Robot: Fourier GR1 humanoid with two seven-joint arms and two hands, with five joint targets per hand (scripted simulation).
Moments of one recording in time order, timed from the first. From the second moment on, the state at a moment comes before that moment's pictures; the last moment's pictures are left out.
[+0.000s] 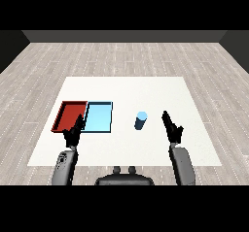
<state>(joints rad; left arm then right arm) 0.05 0.10 0.03 -1.56 0.01 -0.01 0.01 -0.01 -0.10 -0.01 -1.55 0.01 0.03 0.00</state>
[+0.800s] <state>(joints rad) 0.03 0.03 0.04 -1.59 0.03 -0.03 -0.33 -0.11 0.00 0.10 -1.46 -0.04 0.00 -0.25</state>
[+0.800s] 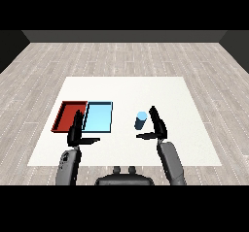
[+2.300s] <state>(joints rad) 0.03 0.02 0.03 -1.56 0.01 0.01 -0.38 -0.25 -0.01 0.02 -1.16 -0.11 -0.03 -0.33</state>
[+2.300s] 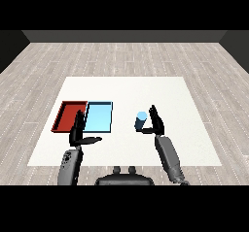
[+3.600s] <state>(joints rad) 0.04 0.05 0.05 -1.61 0.01 0.00 -0.37 -0.48 0.00 0.00 -0.71 -0.27 -0.04 -0.49</state>
